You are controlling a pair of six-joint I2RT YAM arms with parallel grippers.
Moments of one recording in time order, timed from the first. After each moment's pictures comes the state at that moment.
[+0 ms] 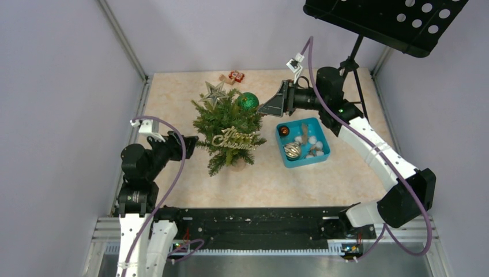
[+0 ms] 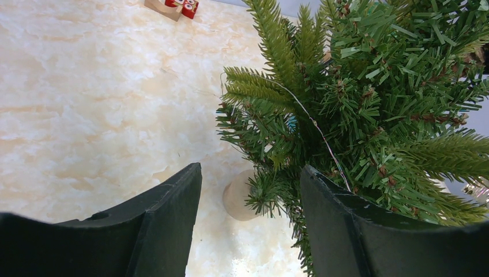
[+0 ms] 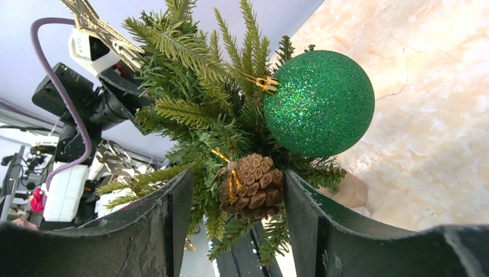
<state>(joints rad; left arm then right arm) 0.02 0.49 0.73 -0.38 0.43 -0.39 0.46 1.38 1.30 -0.12 -0.83 0.58</state>
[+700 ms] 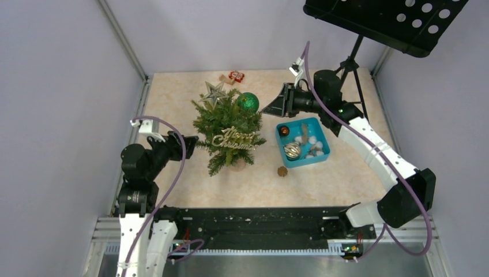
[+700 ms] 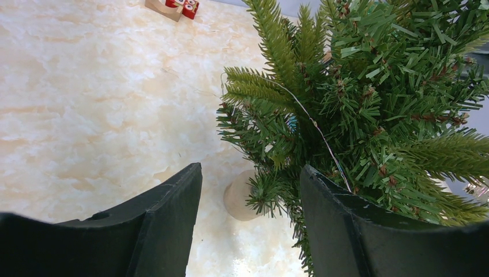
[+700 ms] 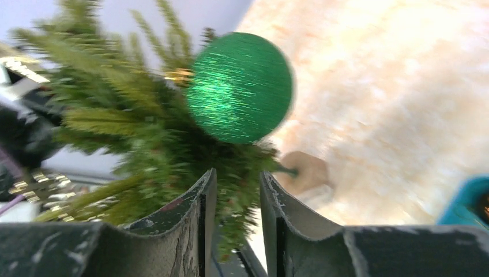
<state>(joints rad) 0.02 0.49 0.73 -0.38 0.43 -0.39 0.46 1.38 1.30 -0.21 -0.70 0.54</state>
